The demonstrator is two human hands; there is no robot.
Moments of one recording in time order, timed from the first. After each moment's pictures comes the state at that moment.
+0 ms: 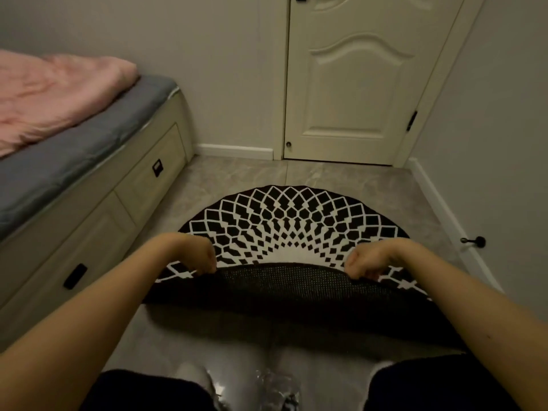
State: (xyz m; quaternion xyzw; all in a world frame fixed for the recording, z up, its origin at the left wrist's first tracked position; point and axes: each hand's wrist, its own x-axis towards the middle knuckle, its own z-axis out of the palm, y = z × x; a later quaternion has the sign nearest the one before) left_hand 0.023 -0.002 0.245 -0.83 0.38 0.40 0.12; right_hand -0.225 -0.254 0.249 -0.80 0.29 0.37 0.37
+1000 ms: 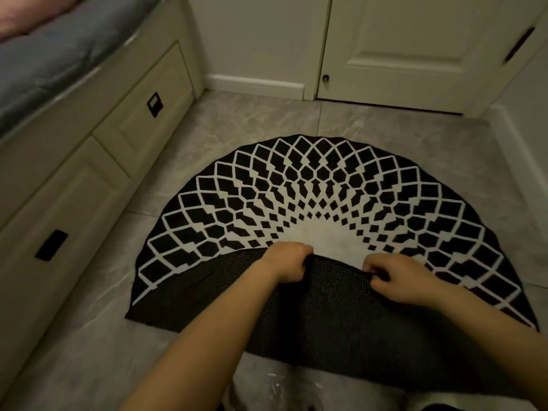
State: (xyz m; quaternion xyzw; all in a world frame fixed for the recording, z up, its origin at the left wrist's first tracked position) left_hand 0.020 -0.133 0.041 -0.80 0.55 0.23 -0.03; right_hand -0.162 -0.296 0.077 -0.94 0.16 0.18 0.23
